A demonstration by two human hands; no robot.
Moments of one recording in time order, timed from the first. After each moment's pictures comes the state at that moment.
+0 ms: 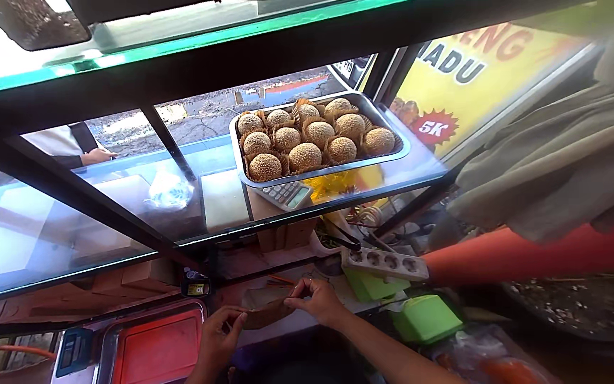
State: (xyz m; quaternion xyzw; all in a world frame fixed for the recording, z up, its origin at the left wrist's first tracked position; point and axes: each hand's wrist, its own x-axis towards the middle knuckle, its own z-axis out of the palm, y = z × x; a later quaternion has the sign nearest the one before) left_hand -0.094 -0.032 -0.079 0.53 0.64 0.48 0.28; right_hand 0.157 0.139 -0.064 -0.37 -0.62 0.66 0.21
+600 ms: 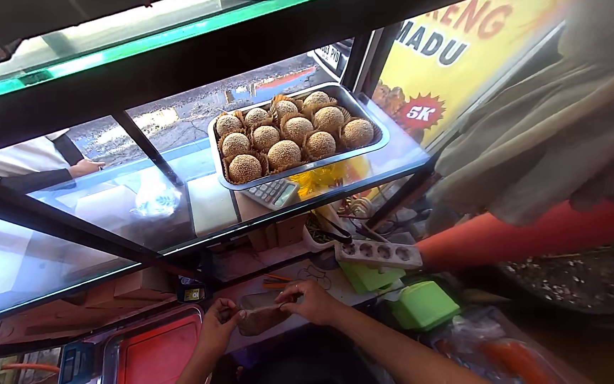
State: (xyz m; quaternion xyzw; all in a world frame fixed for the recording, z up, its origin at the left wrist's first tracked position) left_hand -0.098 -0.006 -0.052 0.31 0.67 0.43 0.51; right_hand 0.159 0.143 -0.058 -0.31 -0.73 0.60 0.09
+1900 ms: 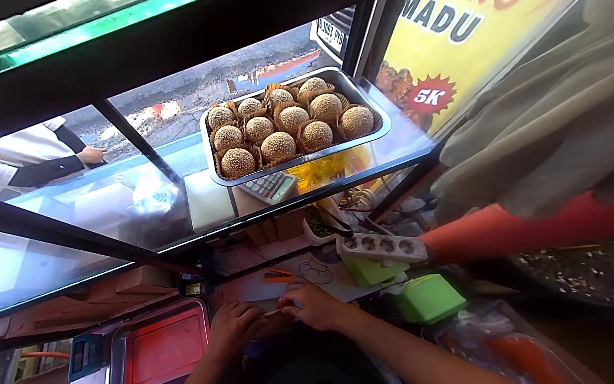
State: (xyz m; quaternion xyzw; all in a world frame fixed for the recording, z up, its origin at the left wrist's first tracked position) left_hand -0.080 -0.009 -0.073 0.77 0.60 0.20 0.09; right_hand 0.166 0.135 -0.056 -0.22 -0.85 0.48 0.04
